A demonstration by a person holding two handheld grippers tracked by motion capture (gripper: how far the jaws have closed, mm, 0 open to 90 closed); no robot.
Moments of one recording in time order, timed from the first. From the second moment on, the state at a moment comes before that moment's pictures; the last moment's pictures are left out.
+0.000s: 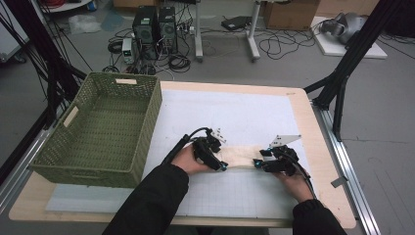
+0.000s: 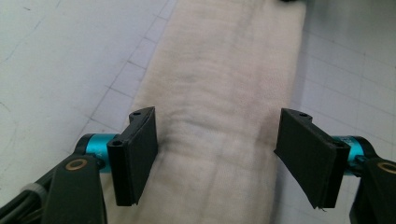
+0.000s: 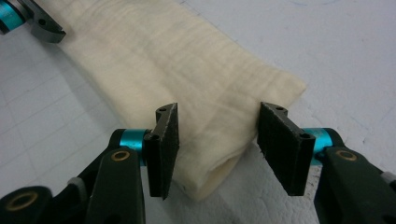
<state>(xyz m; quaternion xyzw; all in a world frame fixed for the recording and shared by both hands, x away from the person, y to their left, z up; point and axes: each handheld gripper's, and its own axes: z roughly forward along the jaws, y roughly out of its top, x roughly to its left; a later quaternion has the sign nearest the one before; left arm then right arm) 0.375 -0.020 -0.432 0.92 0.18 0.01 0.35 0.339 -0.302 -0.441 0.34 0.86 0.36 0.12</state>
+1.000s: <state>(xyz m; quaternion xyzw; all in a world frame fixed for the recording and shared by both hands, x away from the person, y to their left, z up) 0.371 -0.028 -0.428 0.93 0.20 0.07 0.31 0.338 -0.298 -0.440 0.33 0.86 0.36 0.13</state>
